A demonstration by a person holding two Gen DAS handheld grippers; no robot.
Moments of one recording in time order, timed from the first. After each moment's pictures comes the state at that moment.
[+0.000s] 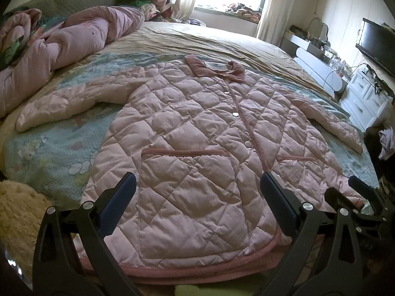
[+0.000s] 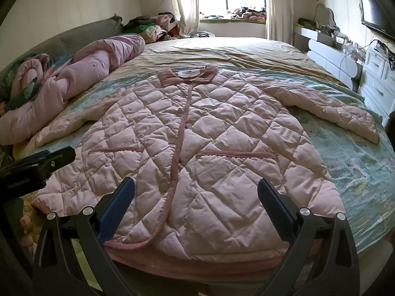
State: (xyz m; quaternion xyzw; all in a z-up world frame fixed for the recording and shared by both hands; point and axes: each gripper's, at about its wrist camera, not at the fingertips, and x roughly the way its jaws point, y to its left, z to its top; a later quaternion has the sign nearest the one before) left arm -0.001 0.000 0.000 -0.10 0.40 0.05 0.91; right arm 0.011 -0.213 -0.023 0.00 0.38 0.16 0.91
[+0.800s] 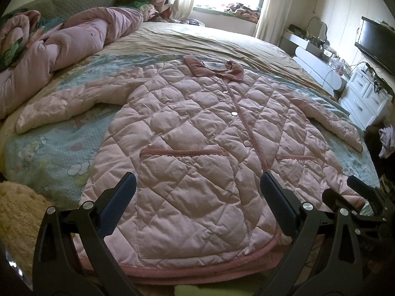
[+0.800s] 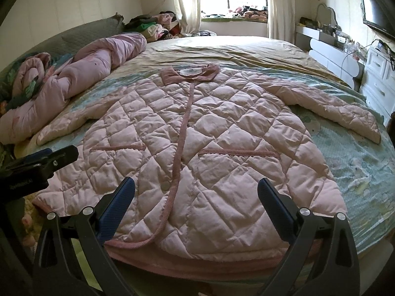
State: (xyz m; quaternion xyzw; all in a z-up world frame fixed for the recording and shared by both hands) left arm -0.001 -0.001 0.000 -0.10 0.39 0.05 0.91; right arm 0.009 -0.212 -0.023 0.00 0.38 0.16 0.91
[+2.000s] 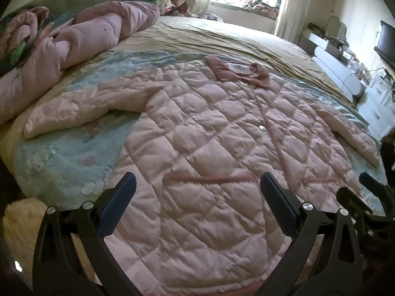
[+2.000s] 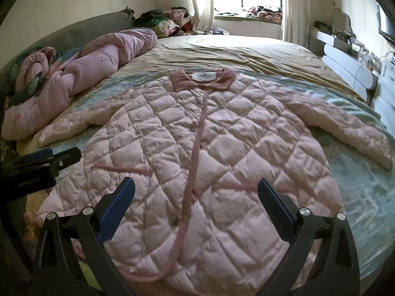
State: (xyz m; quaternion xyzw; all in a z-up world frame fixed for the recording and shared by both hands) left arm 0.052 0.039 0.009 -0.10 0.42 0.10 0.90; right arm 0.072 -0.177 -0.012 -0.03 0.39 0.19 0.90
